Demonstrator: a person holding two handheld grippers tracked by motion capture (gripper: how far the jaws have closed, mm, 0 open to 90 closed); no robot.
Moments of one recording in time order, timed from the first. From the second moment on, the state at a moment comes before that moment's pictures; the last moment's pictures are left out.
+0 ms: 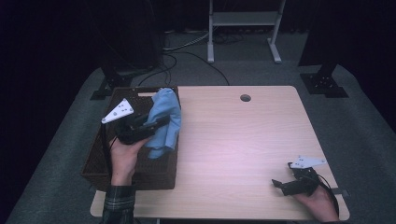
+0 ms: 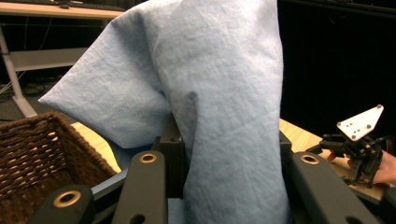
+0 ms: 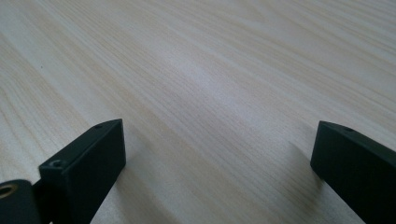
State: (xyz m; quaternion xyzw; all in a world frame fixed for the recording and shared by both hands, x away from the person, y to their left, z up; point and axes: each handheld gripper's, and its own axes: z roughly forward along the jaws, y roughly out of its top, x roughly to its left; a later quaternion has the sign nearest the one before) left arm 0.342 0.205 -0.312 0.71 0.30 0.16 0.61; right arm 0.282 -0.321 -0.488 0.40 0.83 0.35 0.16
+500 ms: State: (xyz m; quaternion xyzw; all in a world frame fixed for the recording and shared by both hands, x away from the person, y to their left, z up) left arm 0.339 0.178 -0.301 0.71 0.28 0.16 0.62; right arm 0.283 -0.322 -0.488 0.40 0.83 0.36 0.16
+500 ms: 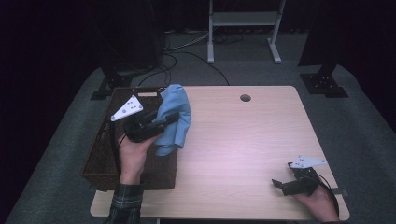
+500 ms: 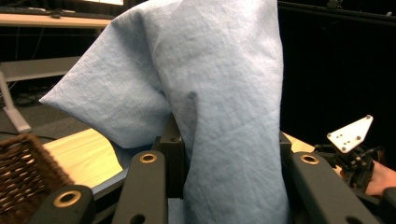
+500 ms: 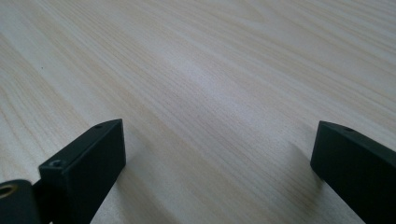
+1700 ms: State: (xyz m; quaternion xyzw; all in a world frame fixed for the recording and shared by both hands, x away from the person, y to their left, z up) left arm 0.337 0.100 -0.320 0.73 0.25 0.14 0.62; right arm 0.282 -0.321 -0.488 0.40 0.83 0.35 0.16
